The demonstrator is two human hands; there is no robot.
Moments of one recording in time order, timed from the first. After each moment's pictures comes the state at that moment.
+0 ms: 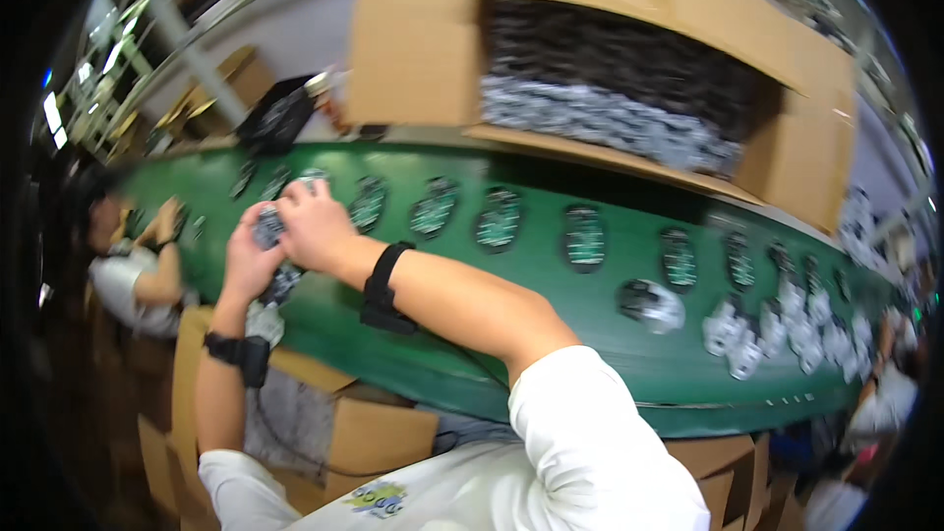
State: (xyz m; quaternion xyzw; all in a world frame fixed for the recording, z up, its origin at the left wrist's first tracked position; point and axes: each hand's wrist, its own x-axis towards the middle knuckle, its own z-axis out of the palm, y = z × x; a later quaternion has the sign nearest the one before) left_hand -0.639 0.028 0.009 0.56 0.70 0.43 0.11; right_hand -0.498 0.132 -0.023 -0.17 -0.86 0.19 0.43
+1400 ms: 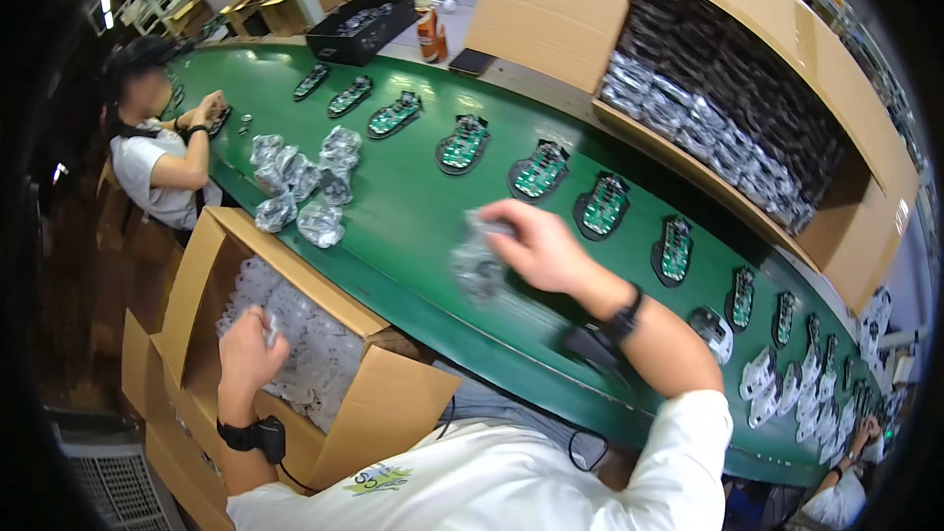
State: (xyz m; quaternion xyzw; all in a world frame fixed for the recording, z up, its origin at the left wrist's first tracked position) left_hand -0.599 -0.215 -0.017 0.38 0.92 -0.02 0.07; right_hand -0.315 0.134 -0.064 -0.18 -0.81 0.52 0.20
